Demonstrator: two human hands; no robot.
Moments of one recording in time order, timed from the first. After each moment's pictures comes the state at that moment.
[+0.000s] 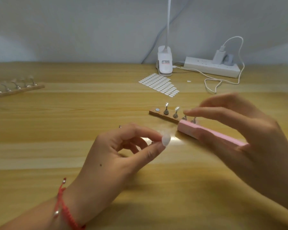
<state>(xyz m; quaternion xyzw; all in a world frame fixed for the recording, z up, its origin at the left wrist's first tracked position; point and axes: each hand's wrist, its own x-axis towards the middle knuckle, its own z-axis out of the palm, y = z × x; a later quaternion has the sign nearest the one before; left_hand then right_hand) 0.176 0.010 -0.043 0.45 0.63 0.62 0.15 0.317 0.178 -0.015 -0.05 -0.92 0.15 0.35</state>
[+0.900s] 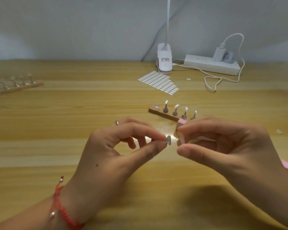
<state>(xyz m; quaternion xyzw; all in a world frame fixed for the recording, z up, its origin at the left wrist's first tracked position) 0.177 0.009 -0.040 0.49 0.62 0.61 0.09 0.312 0.149 -0.024 -0.05 -0.74 0.61 0.30</state>
